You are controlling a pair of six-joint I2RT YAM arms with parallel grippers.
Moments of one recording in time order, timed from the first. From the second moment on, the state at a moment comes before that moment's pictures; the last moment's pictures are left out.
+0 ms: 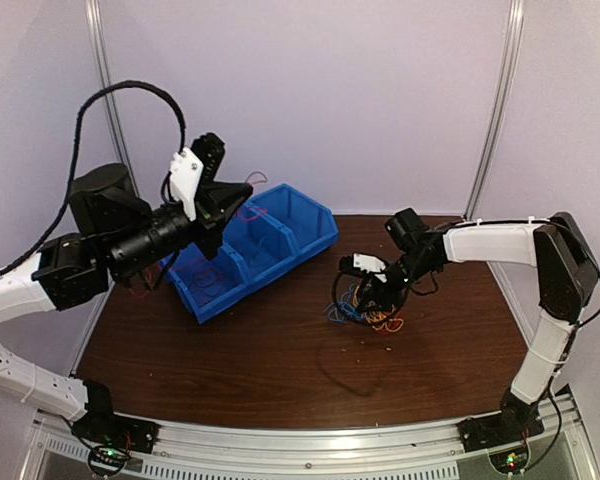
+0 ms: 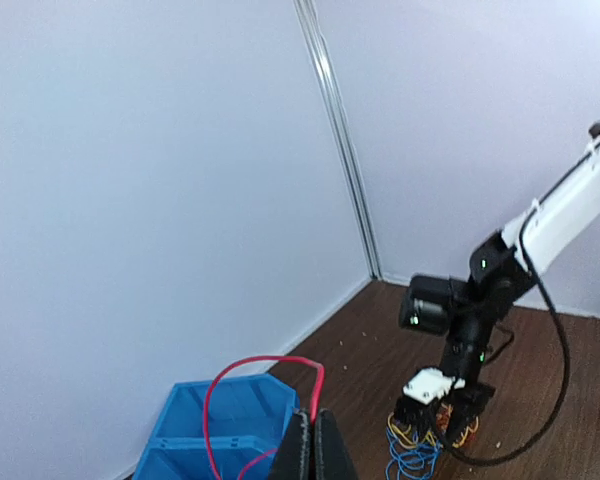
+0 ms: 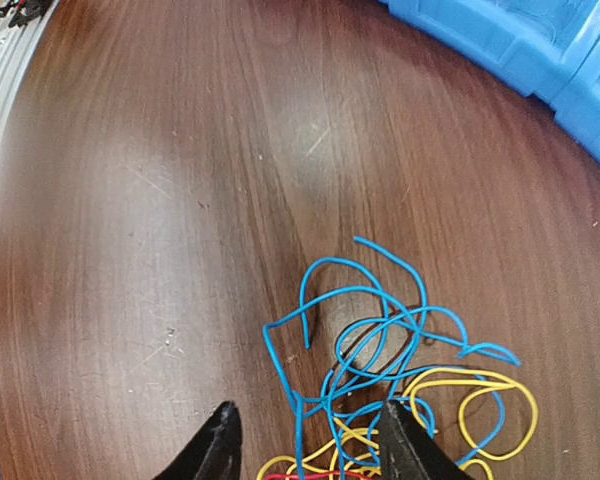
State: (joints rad) left arm -1.11 1.06 1.14 0.02 -0.28 0.28; right arm 0.52 1.81 1.19 -0.50 -0.56 -0.75
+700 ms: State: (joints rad) left arm -0.96 1.30 1.34 -0.14 -0.28 0.07; right arm 0.43 1.39 1.04 -0.54 -0.53 -0.67
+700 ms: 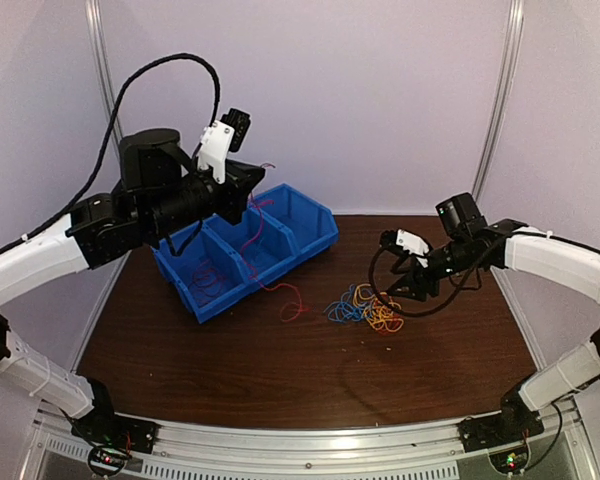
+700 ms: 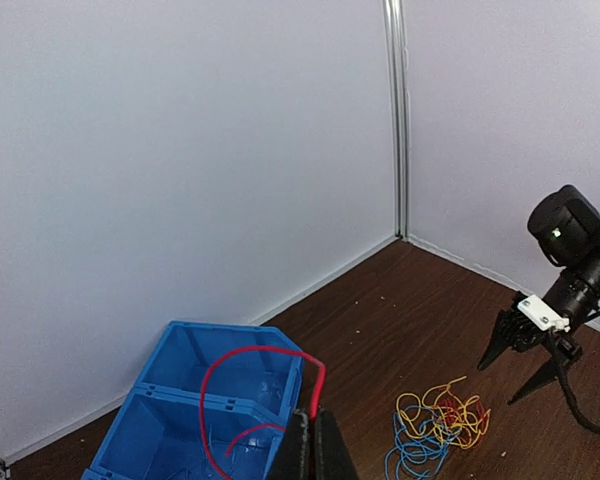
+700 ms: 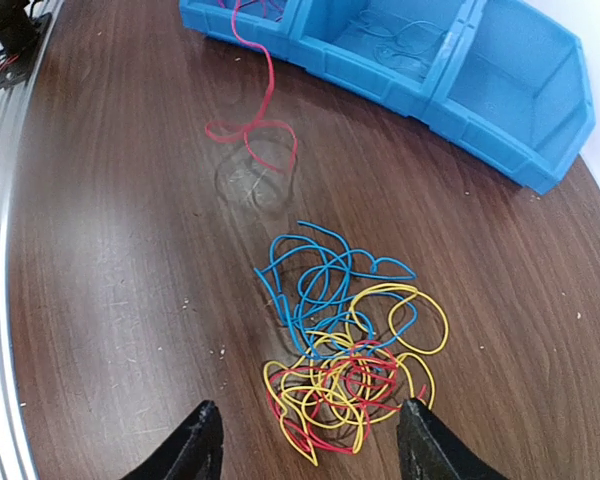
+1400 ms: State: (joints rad) left arm -0.85 1.45 1.79 -0.38 -0.31 0.08; right arm 0.39 1.38 0.87 -0.32 -0.38 -0.60
